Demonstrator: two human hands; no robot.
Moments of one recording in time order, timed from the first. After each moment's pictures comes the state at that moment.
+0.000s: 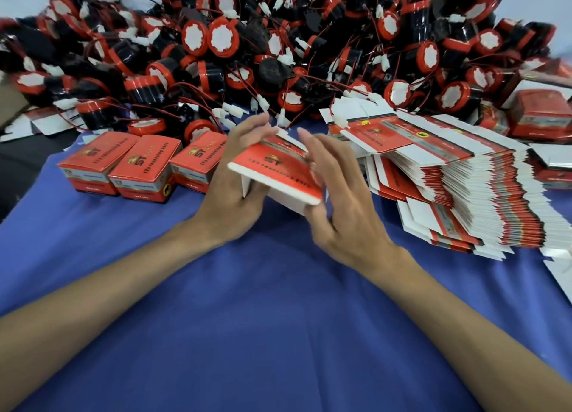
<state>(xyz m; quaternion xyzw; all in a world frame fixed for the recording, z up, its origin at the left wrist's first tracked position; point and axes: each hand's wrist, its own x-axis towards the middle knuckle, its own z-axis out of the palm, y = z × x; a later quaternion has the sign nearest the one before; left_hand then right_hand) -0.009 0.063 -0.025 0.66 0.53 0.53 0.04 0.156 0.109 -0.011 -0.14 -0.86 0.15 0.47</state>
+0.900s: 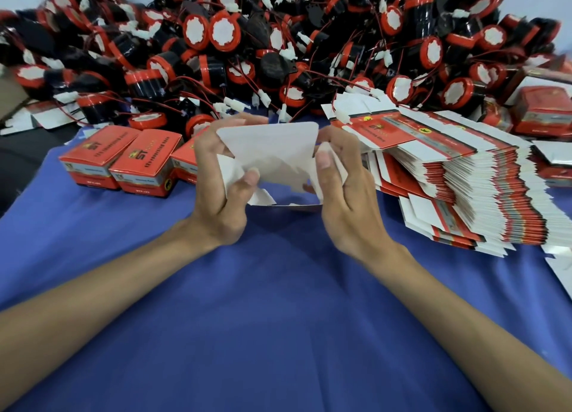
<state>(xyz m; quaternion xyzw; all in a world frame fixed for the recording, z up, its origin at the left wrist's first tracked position) -0.007 0.060 -0.020 0.68 0.36 0.64 -0.07 0.150 0.109 -0.012 -0.20 -0.79 0.31 0.49</state>
